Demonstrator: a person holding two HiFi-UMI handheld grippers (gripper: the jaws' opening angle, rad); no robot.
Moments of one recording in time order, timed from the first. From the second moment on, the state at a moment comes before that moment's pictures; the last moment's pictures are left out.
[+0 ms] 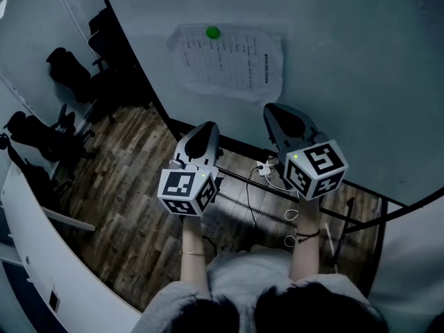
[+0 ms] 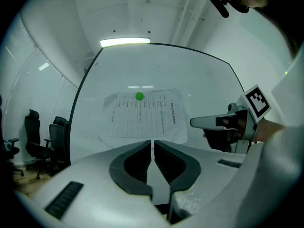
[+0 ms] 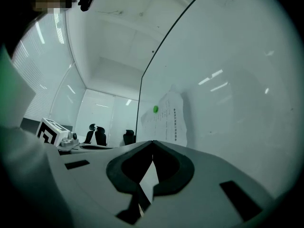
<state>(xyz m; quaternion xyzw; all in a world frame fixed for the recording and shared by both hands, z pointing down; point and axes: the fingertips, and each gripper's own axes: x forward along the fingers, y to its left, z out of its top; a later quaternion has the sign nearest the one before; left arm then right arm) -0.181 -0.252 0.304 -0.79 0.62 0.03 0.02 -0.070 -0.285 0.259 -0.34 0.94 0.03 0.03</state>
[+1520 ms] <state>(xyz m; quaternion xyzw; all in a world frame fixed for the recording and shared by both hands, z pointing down) -0.189 -0.369 0.161 -0.81 0.55 0.03 0.17 -0.052 -0.334 0.200 -0.45 0.89 0.06 0.03</state>
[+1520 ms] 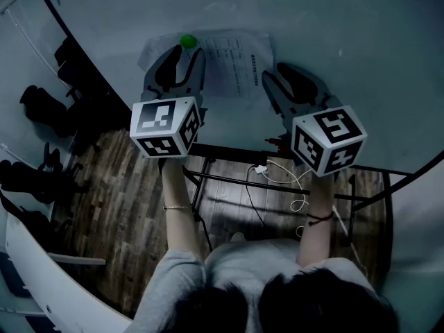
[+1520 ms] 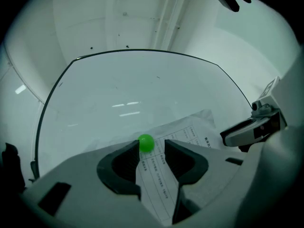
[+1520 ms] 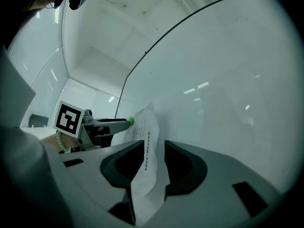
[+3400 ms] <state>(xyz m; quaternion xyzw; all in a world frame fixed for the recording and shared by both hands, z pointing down) -0.196 -0.382 0.155 -0.79 0.58 0.02 0.21 -0.070 -0.341 0.221 -0.44 0.90 0.03 -0.02</state>
